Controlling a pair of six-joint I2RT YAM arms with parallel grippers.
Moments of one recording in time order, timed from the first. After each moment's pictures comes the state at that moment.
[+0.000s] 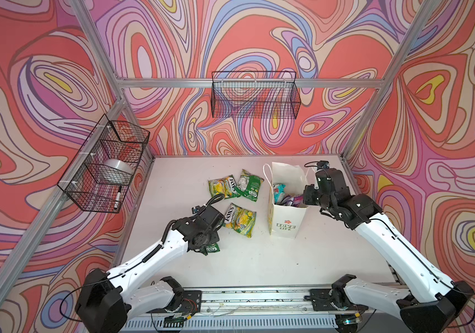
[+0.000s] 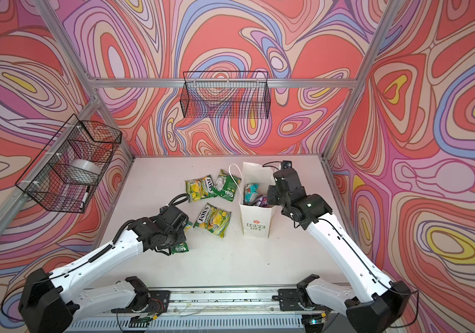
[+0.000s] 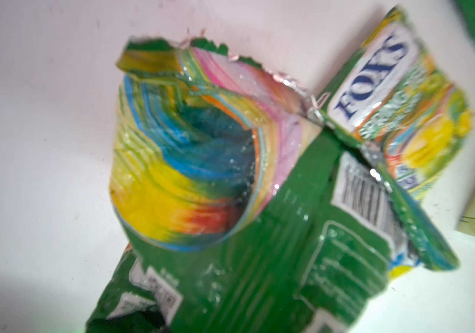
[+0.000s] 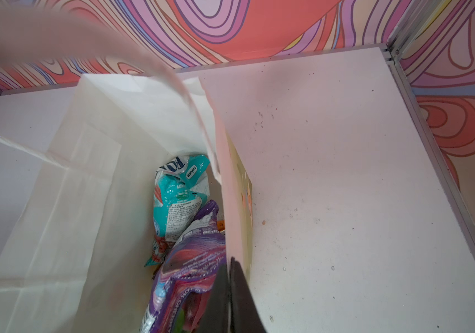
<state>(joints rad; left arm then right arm) -0.66 1.10 0.88 -0.95 -0.24 -0.96 0.45 1.15 1.22 -0.79 0.27 0.41</state>
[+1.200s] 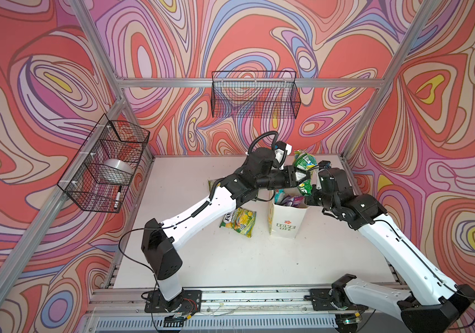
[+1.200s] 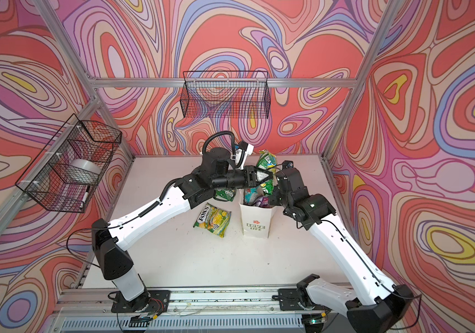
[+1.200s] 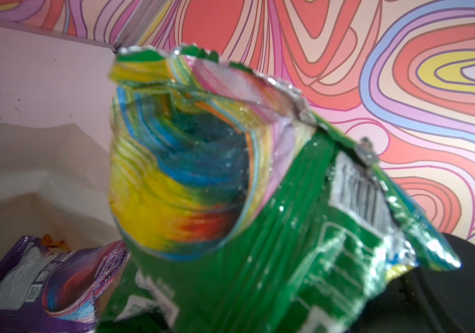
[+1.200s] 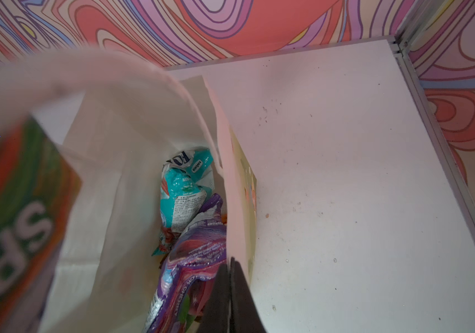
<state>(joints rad) -0.86 1.76 1.74 -0.20 0.42 -0.88 0.44 1.13 1.24 -0.85 0.24 0.42</state>
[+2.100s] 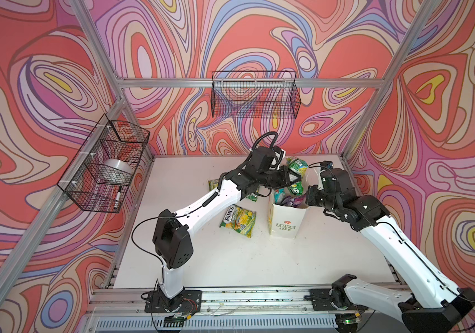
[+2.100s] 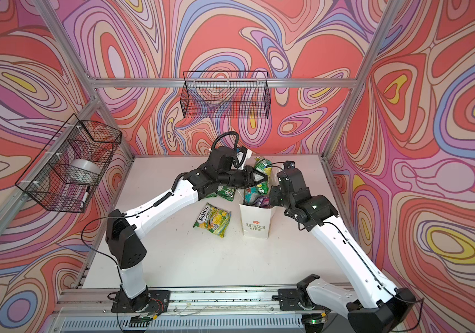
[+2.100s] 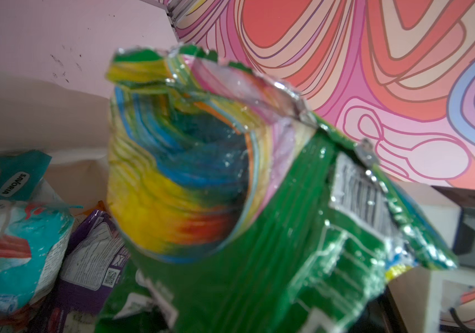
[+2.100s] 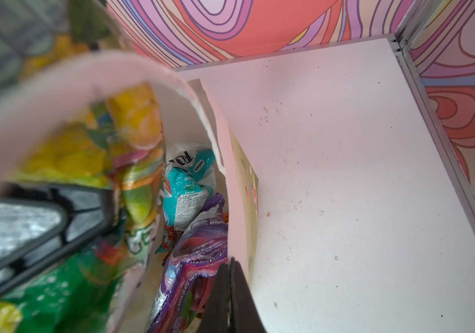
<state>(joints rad) -0.80 1.90 1.86 -0.41 0.43 -0.85 0.44 1.12 1.24 -0.85 0.23 0.43</state>
